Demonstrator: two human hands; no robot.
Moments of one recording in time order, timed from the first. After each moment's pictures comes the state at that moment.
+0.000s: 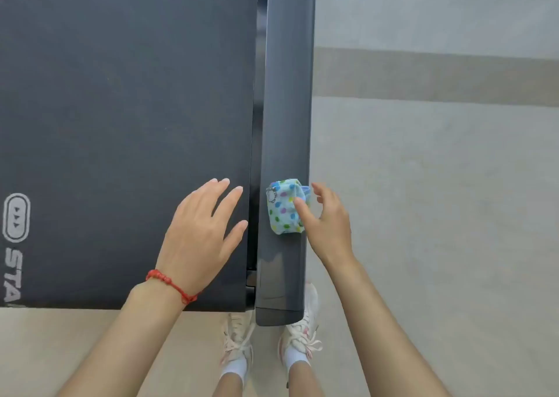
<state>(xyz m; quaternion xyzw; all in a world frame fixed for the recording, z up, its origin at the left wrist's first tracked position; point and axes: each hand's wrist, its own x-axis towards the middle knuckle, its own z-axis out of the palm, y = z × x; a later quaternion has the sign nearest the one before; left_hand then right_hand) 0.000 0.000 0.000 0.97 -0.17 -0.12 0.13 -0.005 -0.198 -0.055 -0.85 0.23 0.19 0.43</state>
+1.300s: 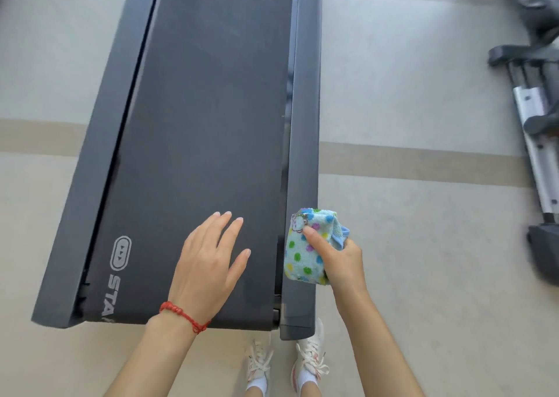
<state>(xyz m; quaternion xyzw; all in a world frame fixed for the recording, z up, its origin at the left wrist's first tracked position) -0.002 0.062 0.202 0.98 -0.12 -0.05 0.15 0.003 -0.136 0.217 -0.61 0.37 0.16 0.69</state>
